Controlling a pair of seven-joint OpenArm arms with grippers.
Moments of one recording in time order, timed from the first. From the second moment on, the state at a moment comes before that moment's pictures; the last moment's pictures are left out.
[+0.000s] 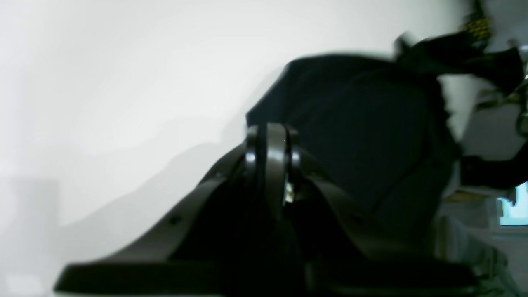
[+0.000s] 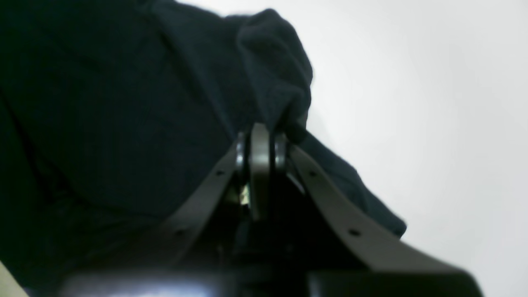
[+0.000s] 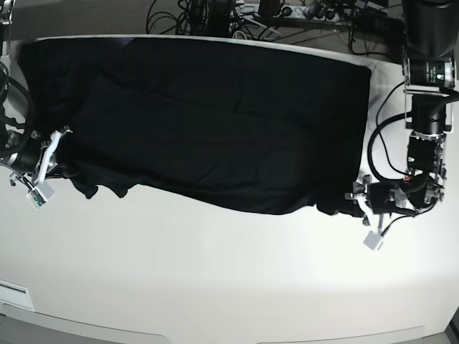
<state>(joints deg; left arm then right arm) -30.8 -31.6 9.7 51.9 -77.5 -41.5 69.2 -2.7 43.5 8.5 94.8 50.1 37.5 -56.1</state>
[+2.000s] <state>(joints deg) -14.7 -49.3 9.8 89.1 -84.8 -39.3 81.2 -16.7 42.3 22.0 103.0 63.2 34.7 -70.6</state>
